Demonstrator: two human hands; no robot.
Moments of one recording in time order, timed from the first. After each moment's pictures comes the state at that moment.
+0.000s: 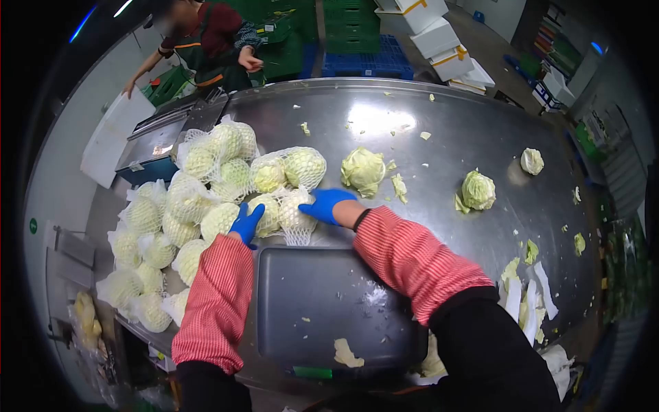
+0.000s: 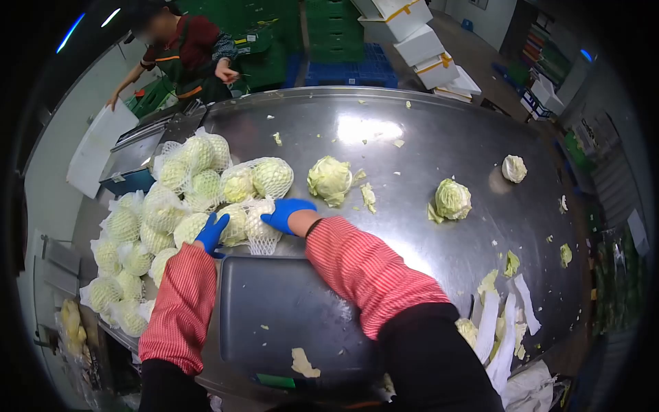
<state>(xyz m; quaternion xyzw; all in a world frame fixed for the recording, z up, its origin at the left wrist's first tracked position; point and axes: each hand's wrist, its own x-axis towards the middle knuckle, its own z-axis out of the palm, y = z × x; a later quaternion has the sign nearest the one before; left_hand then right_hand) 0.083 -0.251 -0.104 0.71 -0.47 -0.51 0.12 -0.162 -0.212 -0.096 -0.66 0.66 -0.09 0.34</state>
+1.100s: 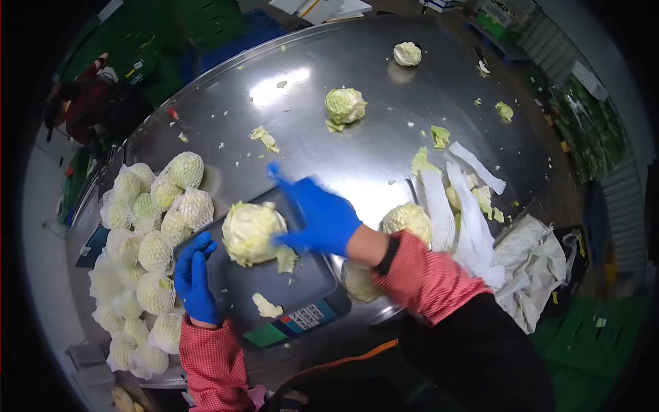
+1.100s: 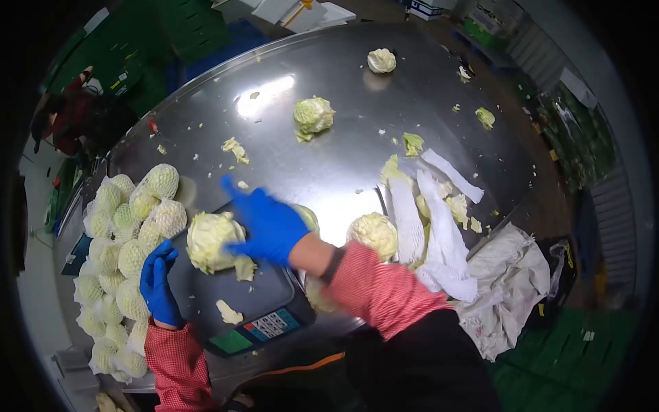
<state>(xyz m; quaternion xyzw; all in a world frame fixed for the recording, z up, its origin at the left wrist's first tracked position) 0.002 -0.016 0.006 0.35 -0.67 -0.53 0.37 -0.243 0.103 0.005 -0.58 0.69 -0.39 0.20</state>
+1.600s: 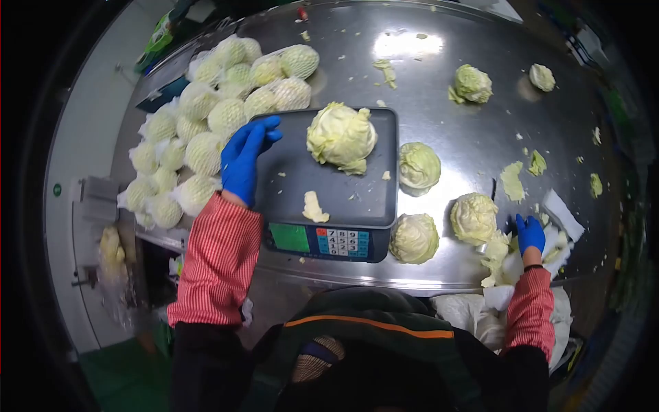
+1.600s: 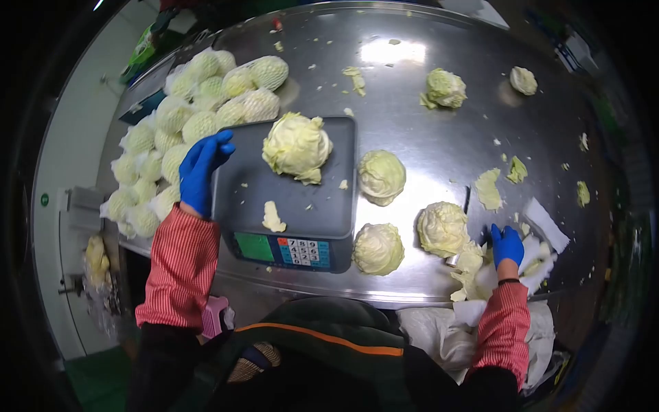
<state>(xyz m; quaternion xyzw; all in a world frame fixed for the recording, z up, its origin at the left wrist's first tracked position) 0.032 -0.004 0.014 0.45 -0.61 -0.51 0.40 -0.473 0.336 -0.157 -0.34 0.94 0.01 0.08</state>
